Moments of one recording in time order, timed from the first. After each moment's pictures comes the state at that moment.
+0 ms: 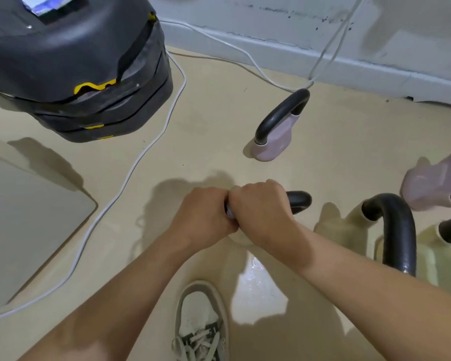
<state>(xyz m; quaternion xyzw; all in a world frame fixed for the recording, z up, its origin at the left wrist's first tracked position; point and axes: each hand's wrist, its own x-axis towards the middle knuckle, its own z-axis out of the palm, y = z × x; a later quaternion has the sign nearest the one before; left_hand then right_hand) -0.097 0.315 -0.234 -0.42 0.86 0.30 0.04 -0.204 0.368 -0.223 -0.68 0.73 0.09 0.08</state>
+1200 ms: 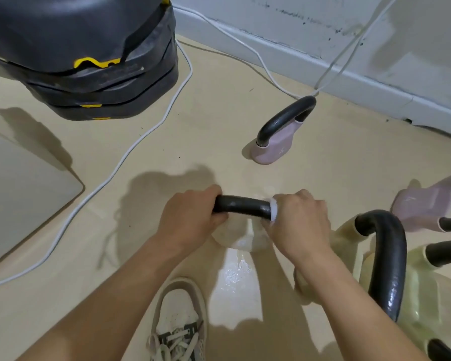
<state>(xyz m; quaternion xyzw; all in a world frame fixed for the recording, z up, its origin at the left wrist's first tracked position) -0.086 0.323 -0.248 -0.46 0.86 0.24 0.00 -0.240 0.412 -0.223 -0.51 0.85 0.03 0.14</state>
